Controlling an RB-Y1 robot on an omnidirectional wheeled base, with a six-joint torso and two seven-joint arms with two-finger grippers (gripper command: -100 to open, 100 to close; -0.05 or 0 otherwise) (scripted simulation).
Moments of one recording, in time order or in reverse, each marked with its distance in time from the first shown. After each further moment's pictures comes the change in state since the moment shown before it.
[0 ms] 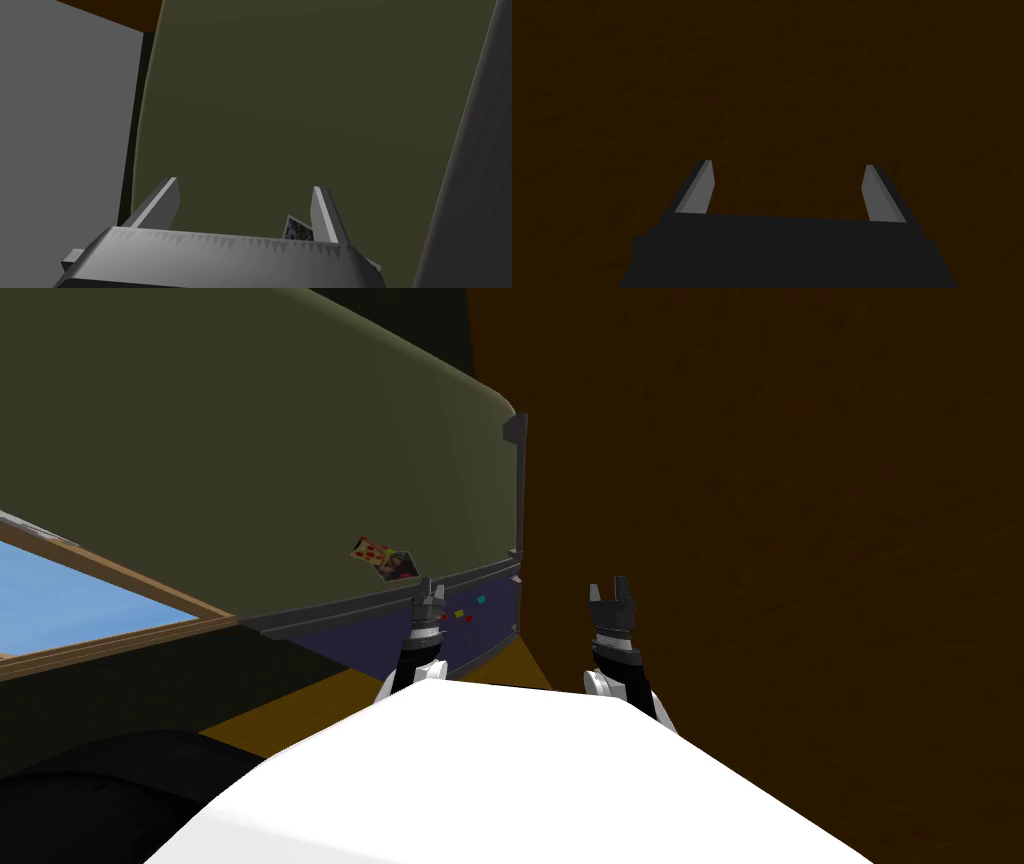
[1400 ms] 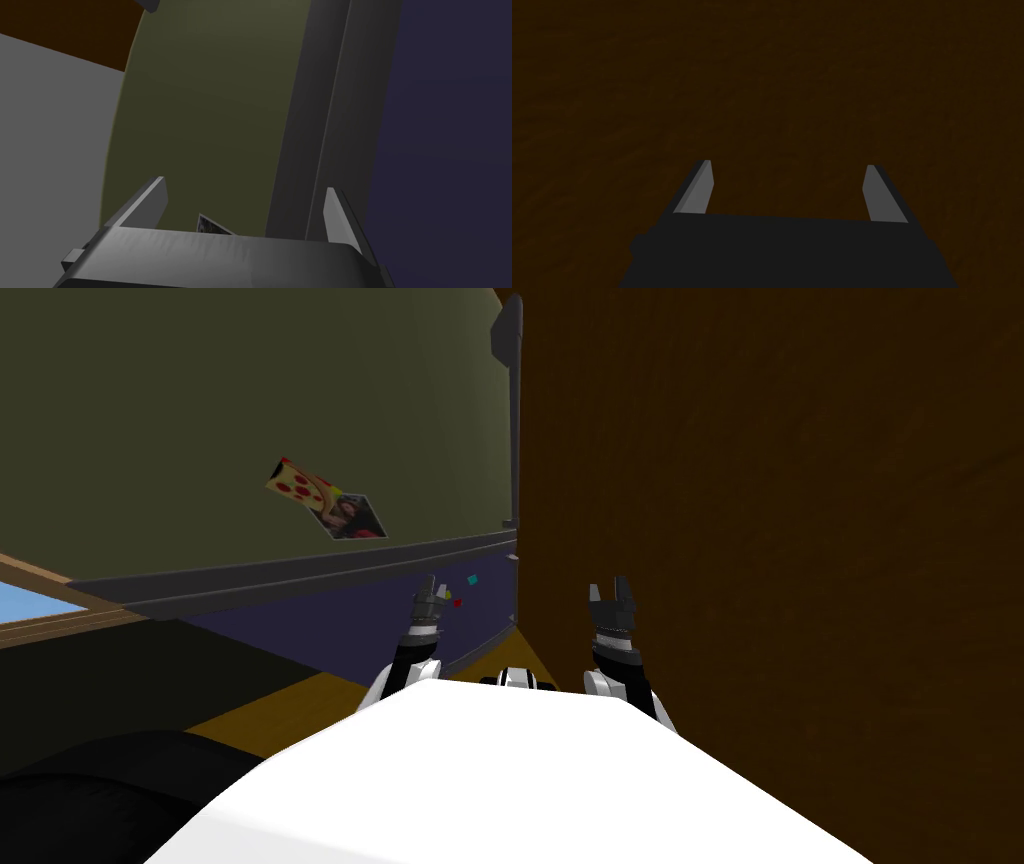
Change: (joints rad) left arm -0.018 0.116 0.014 -0.003 0.003 0.052 -0.007; right arm 0.000 0.000 0.000 0.000 0.000 0.000 0.000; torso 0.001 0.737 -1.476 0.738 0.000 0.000
